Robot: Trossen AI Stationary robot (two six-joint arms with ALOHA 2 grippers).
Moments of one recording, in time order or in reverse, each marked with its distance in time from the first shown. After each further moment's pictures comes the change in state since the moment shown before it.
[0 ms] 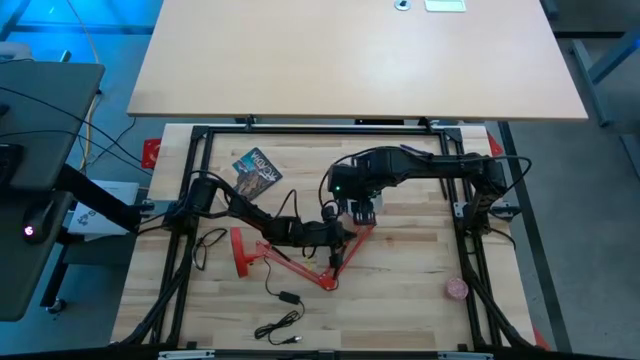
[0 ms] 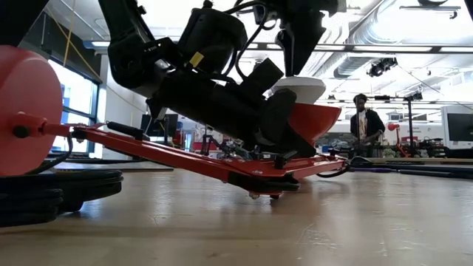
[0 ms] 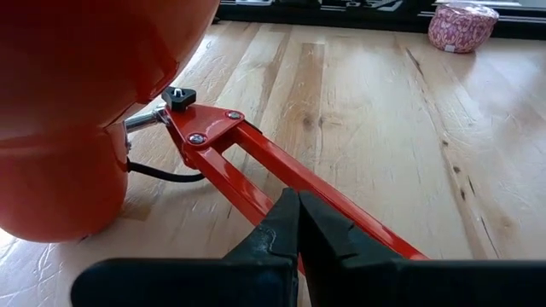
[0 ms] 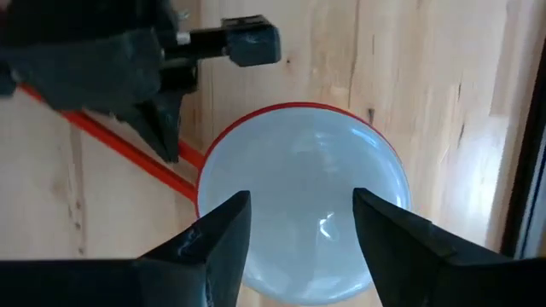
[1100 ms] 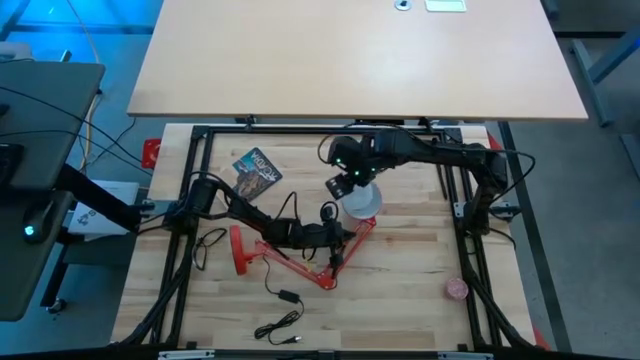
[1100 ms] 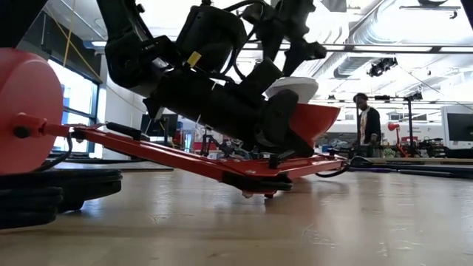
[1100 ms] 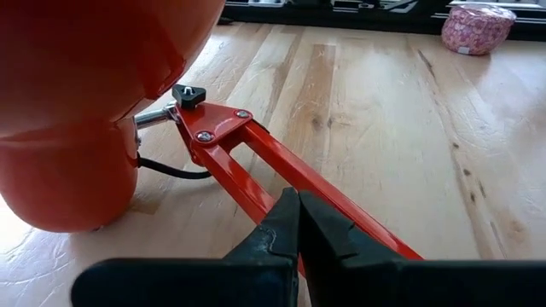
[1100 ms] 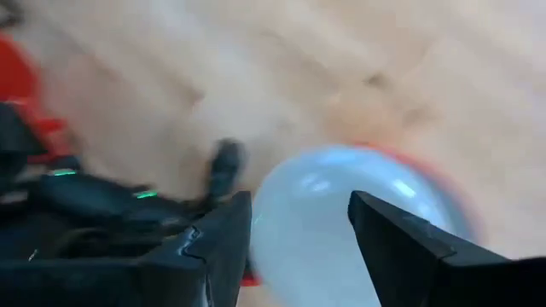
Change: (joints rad) left arm -0.006 0.001 0.000 0.000 -0.060 -0.010; right arm -0.133 -0.042 -0.015 0.162 -0.127 0.874
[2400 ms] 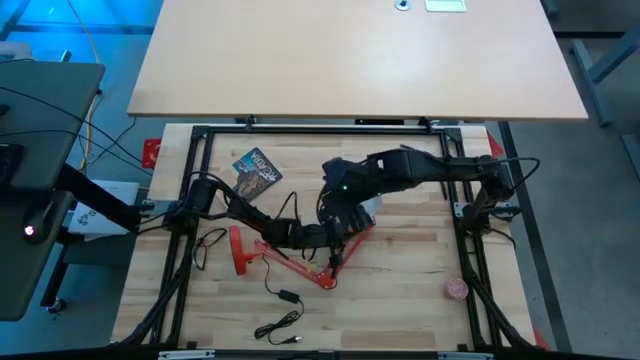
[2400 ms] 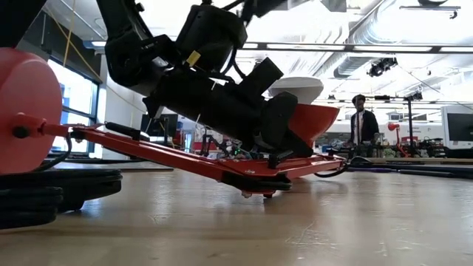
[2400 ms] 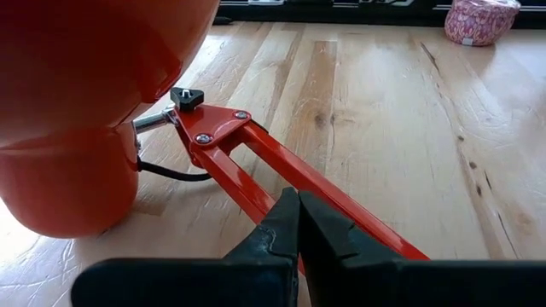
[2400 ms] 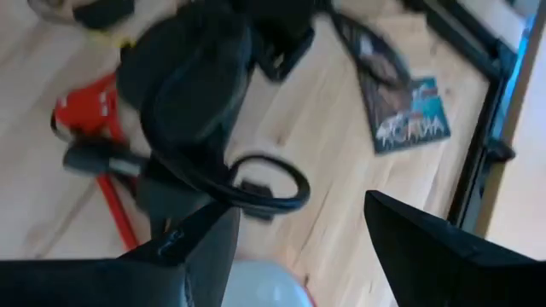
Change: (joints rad) left arm -0.003 -0.002 0.000 -0.015 -0.006 0.027; right arm 0.218 -0.018 0.148 0.100 0.070 -1.341
